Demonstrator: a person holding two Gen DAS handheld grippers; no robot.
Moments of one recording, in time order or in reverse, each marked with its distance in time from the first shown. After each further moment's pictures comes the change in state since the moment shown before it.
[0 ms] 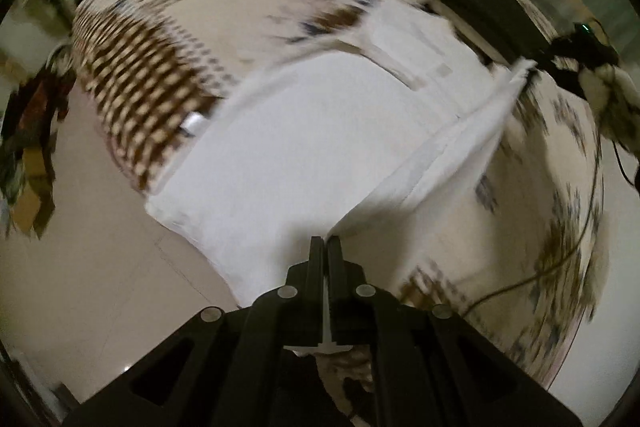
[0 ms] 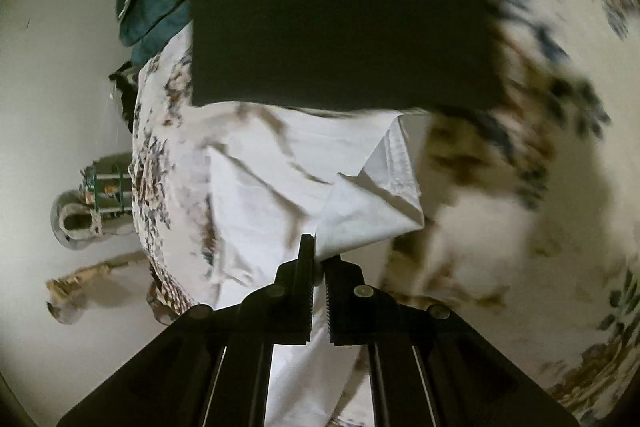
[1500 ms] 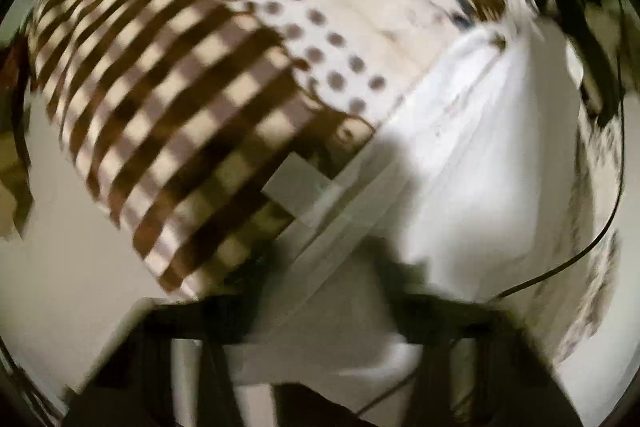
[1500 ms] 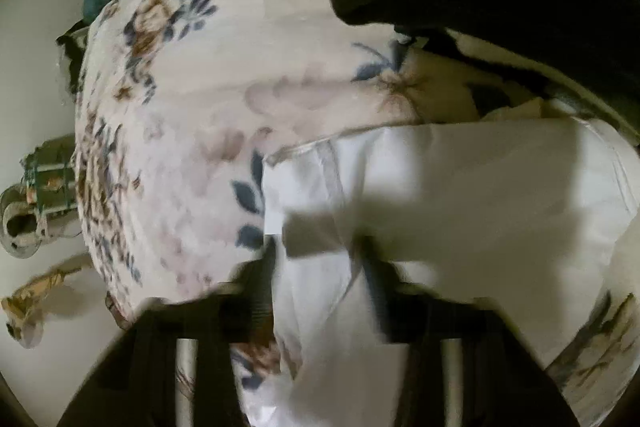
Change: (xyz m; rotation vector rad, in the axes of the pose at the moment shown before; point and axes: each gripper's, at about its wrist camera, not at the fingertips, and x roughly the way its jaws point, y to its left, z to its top) left arm 0.154 0.123 0.100 0.009 0.201 -0.018; right arm 0.230 0.168 0.067 0.010 0.103 -0.214
